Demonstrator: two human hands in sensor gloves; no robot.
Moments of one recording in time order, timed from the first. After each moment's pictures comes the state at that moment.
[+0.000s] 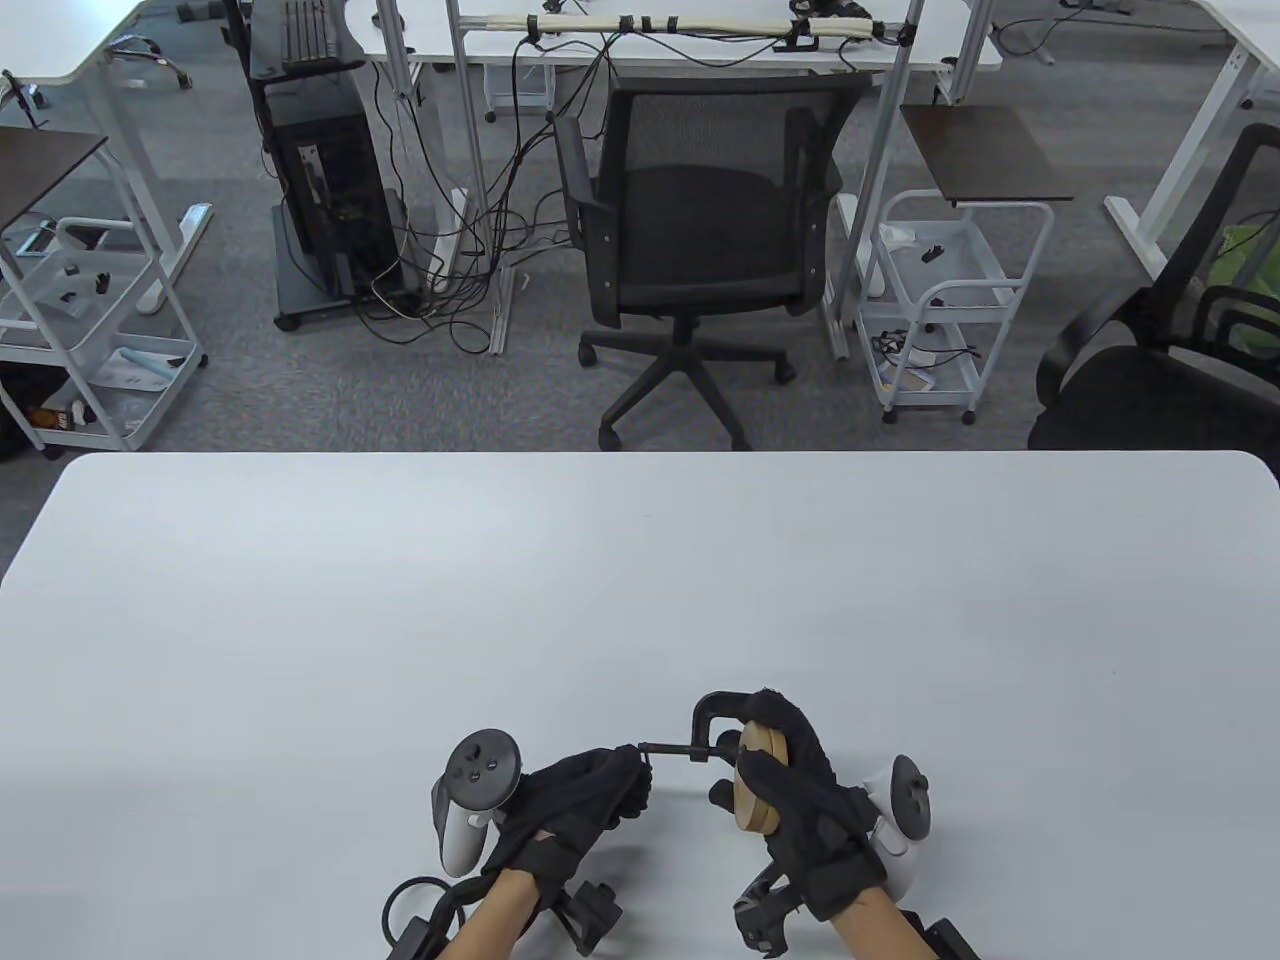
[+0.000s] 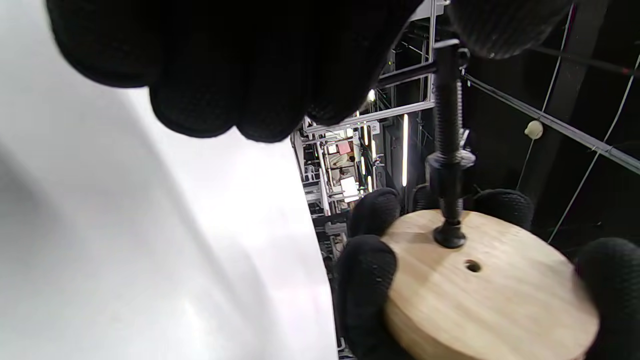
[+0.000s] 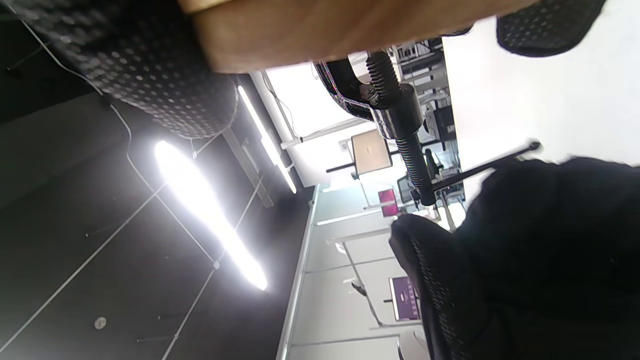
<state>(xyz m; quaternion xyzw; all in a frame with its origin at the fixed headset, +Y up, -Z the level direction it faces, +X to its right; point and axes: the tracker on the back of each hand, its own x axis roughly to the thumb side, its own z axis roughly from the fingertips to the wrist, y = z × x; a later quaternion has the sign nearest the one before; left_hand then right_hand) -0.131 -0.816 -0.328 -0.11 -0.12 0.63 0.76 0.147 -0.791 -0.311 0.12 0.07 0.57 0.81</state>
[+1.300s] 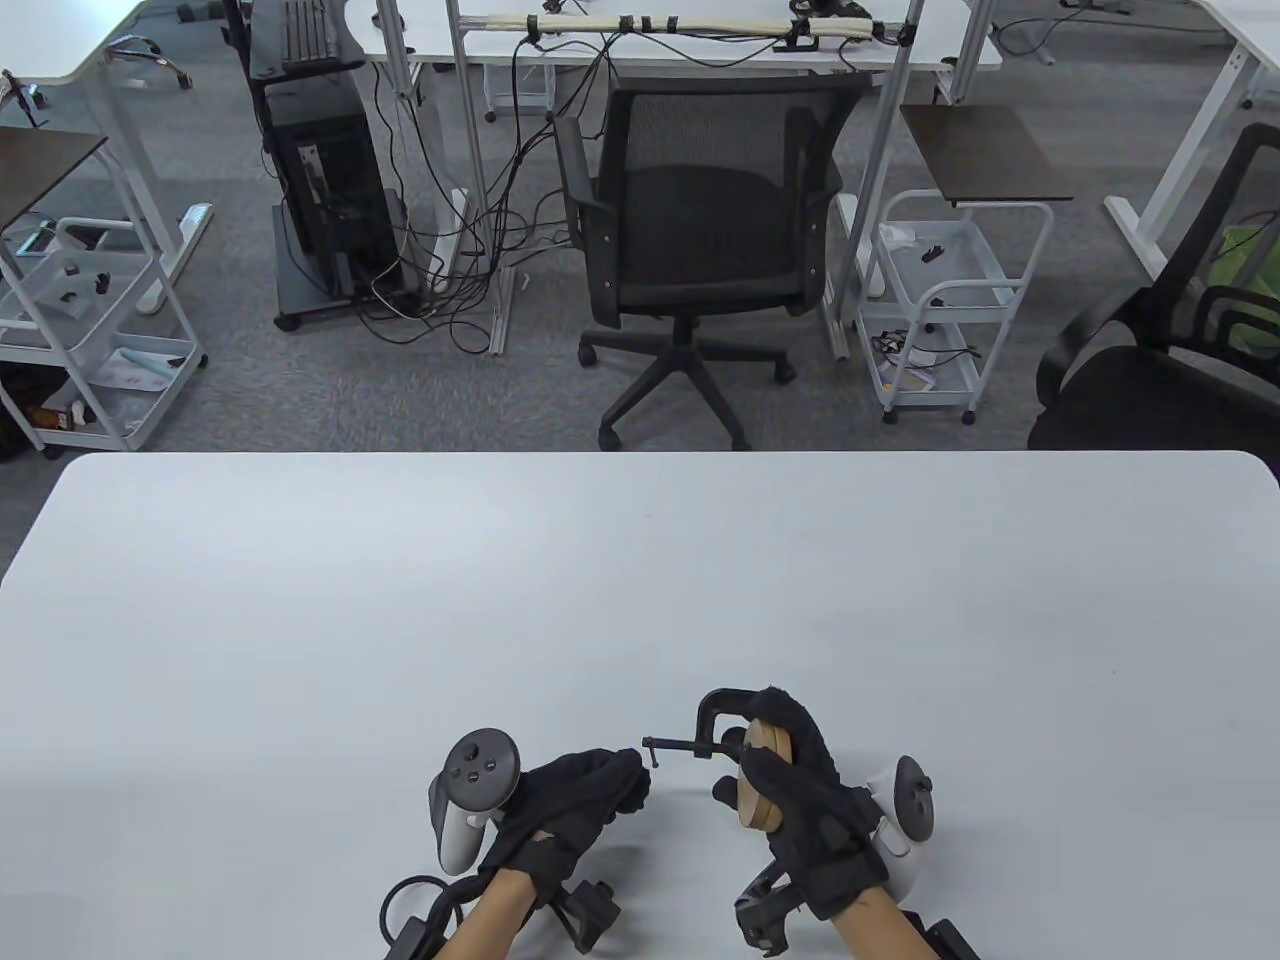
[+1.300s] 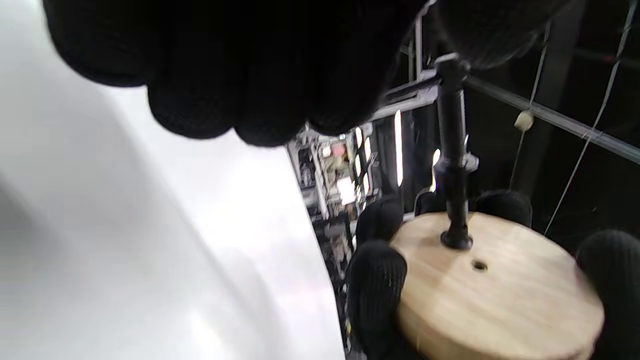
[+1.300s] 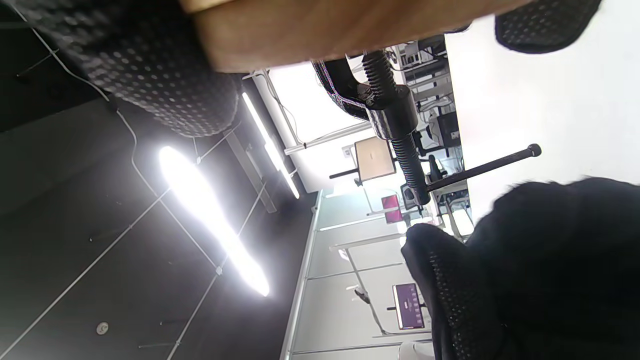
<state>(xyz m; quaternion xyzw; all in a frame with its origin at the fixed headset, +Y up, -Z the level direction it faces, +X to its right) -0.132 -0.814 -0.330 -0.13 -0.14 0.60 0.77 0.152 -0.789 -0.311 0.11 0.06 0.56 0.82</state>
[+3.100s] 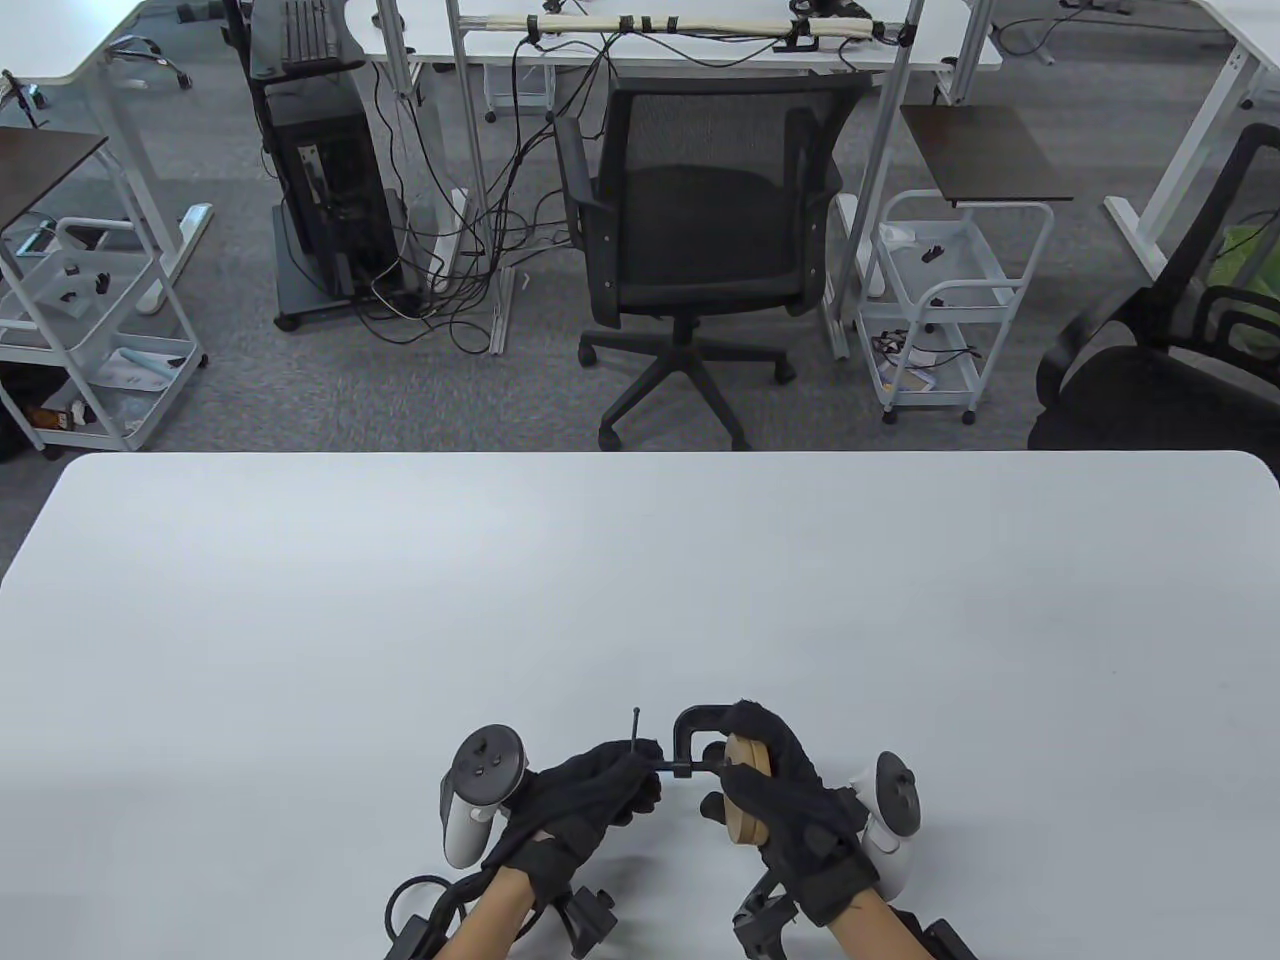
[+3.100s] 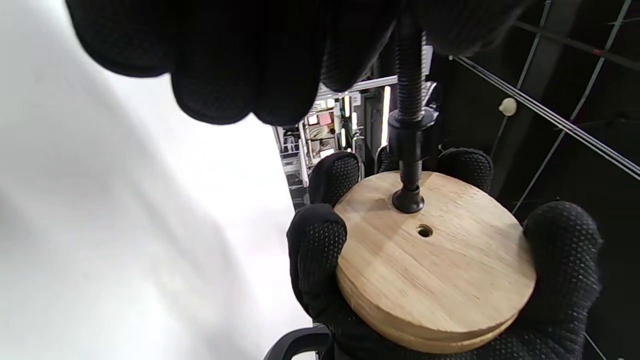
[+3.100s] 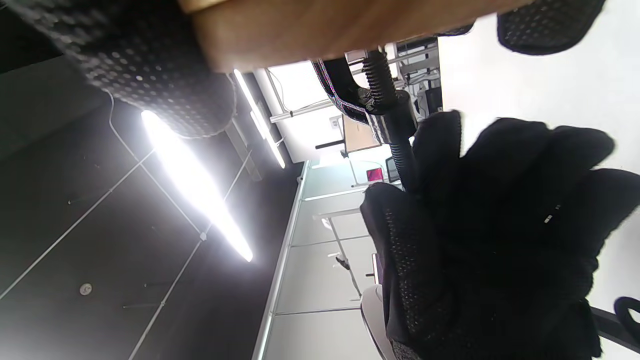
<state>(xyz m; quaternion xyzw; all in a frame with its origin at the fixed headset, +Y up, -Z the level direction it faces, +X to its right) -0.127 -0.811 -0.331 -0.12 -0.18 0.63 0.75 0.141 -0.789 -0.310 0.14 0.10 0.58 0.79</state>
